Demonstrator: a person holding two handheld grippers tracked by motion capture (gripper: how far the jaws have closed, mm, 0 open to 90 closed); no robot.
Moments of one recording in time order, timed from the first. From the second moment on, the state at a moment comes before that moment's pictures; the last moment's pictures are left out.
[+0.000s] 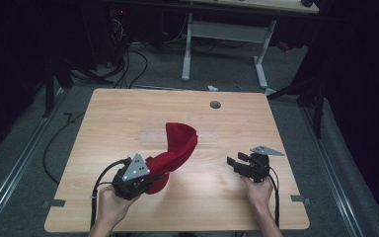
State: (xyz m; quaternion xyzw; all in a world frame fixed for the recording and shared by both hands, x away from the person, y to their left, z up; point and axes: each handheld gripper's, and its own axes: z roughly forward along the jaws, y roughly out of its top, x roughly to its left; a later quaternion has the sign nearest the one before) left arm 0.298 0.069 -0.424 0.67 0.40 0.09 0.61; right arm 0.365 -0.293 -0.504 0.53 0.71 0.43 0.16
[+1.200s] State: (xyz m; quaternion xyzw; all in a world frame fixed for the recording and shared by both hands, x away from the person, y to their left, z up) left arm 0.352 0.118 -0.378 0.54 0.48 0.13 0.68; right arm 0.363 -0.279 -0.531 0.54 0.74 0.31 0.24
